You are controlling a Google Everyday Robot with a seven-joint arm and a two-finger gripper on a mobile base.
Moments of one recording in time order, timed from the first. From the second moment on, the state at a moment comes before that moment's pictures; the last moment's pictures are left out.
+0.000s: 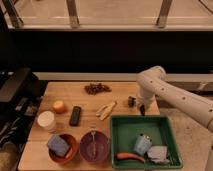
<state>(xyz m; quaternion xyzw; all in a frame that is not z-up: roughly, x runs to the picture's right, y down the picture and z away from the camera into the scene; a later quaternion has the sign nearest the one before) 0.240 0.111 0.831 -0.28 -0.18 -0.56 0.76</state>
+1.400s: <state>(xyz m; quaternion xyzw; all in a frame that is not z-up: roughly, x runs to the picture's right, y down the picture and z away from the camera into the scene) 0.156 0.113 0.842 -0.25 -0.21 -0.60 0.73</state>
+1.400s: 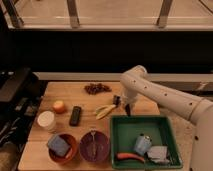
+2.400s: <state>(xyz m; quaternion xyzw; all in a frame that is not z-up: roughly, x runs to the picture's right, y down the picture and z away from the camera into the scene) 0.239 0.068 0.869 -0.29 -0.15 -0.59 0.74</state>
